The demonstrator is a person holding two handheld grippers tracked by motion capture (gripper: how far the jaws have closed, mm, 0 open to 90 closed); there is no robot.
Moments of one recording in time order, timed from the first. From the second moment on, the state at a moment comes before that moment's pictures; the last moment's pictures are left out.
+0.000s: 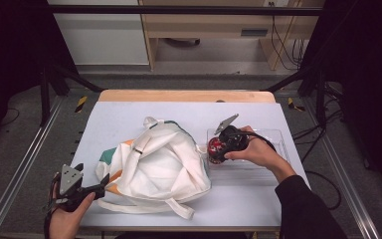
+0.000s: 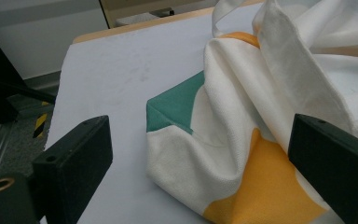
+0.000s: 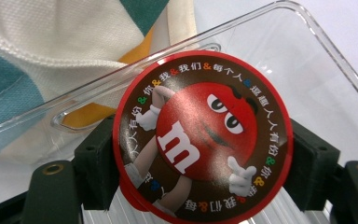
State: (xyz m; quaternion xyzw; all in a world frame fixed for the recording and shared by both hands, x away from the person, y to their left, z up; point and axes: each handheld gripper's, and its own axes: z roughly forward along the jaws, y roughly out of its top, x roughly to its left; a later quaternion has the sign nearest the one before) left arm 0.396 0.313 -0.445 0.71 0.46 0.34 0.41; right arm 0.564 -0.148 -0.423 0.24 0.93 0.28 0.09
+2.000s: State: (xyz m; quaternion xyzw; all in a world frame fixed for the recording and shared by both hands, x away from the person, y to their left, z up) left arm 0.395 0.314 -0.445 0.71 0.46 0.34 0.41; right arm 0.543 -0.161 -0.392 0.26 0.92 0.29 0.11
